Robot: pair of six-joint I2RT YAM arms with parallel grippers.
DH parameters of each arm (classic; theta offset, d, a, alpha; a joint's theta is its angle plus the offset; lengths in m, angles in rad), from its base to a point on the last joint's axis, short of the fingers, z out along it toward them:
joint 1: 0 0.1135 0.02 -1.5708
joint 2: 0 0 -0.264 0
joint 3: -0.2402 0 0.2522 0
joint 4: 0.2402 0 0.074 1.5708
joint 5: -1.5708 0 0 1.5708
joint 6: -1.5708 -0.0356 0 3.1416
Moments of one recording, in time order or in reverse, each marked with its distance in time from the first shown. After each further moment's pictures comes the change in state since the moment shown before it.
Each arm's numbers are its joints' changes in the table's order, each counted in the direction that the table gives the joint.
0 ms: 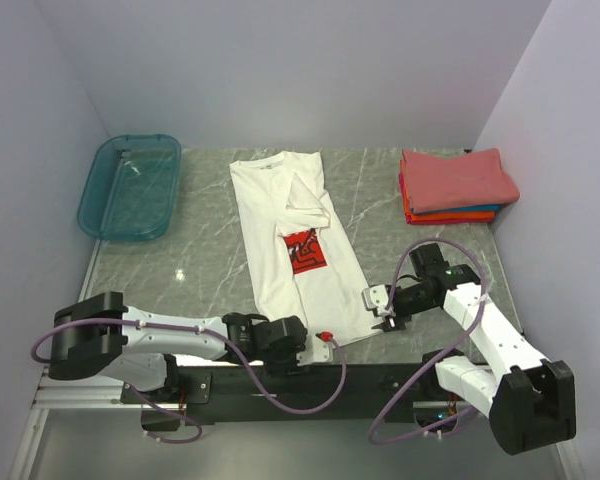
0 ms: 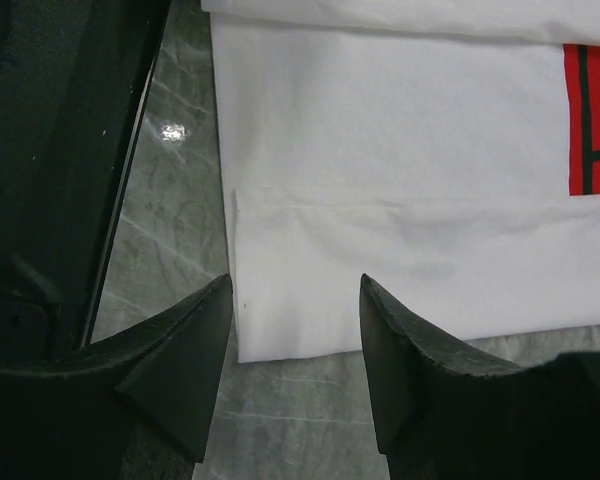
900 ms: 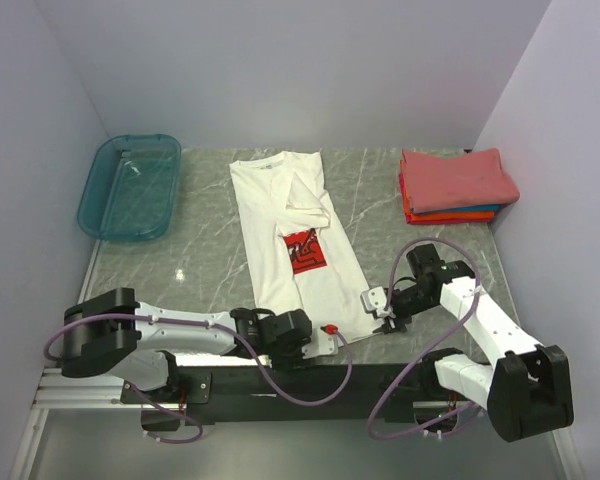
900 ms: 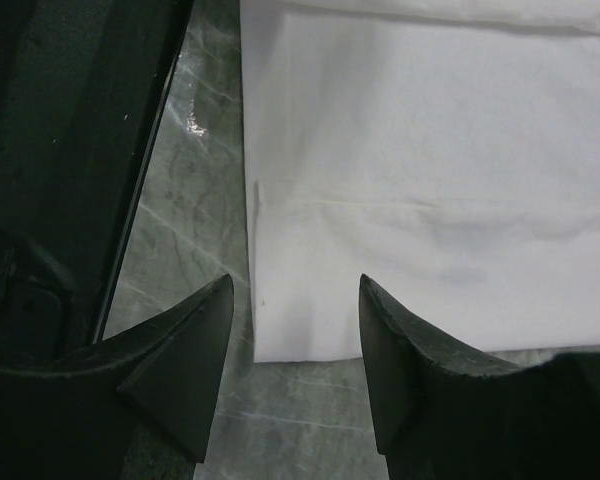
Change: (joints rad) left arm 0.039 0.054 -0.034 -0.019 0.022 -0.024; right arm 0.000 0.070 0.000 0.033 -0.010 0.068
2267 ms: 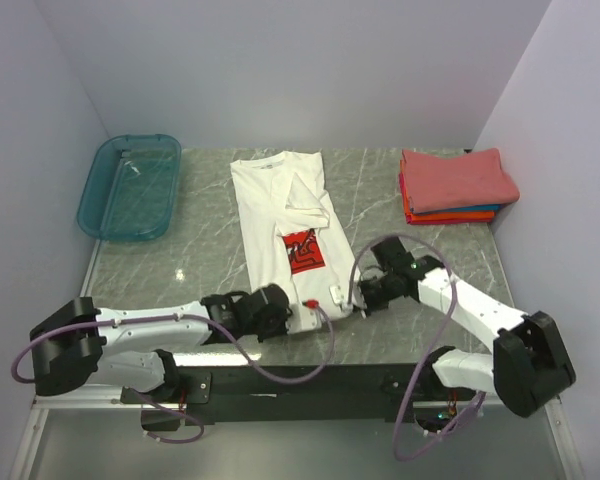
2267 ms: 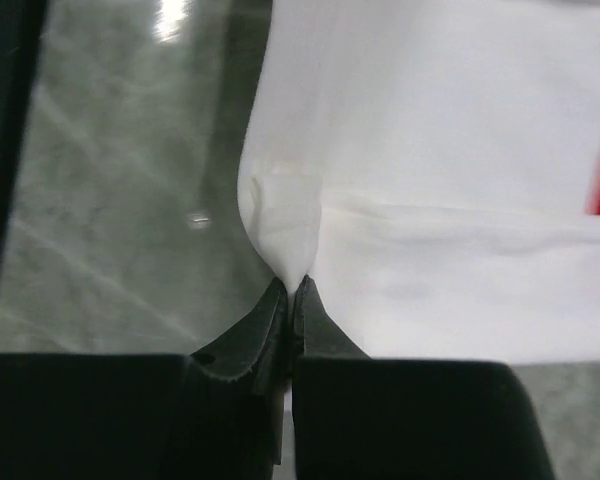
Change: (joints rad) left arm 0.129 -0.176 0.062 -0.005 0.044 -0.140; right arm 0.299 0.093 0.021 -0.354 -0.275 -0.301
